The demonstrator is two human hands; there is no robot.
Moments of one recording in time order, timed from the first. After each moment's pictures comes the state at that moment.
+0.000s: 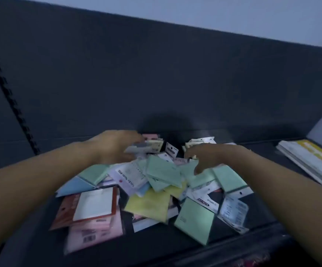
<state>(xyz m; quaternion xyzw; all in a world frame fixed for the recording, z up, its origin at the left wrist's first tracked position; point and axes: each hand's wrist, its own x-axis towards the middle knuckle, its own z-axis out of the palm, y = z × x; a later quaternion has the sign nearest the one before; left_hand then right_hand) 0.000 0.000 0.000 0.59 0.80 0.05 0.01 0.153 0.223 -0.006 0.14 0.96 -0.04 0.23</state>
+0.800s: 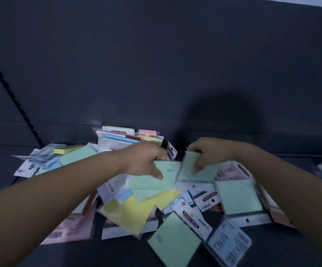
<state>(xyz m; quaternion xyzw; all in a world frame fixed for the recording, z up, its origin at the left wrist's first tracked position) 0.041 0.097 -0.036 0.54 0.82 0.11 0.12 0.123 0.299 -0.016 0.01 0.97 -0.17 0.19</state>
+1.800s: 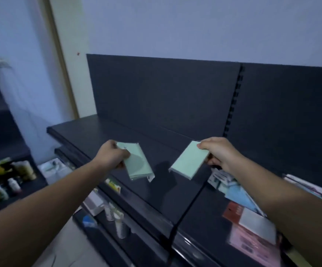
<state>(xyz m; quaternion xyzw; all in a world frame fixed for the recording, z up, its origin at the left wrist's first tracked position) 0.080 -0.385 0.013 -0.19 0.76 0.61 -0.11 0.012 -0.125 0.033 0.01 0.79 -0.60 0.08</state>
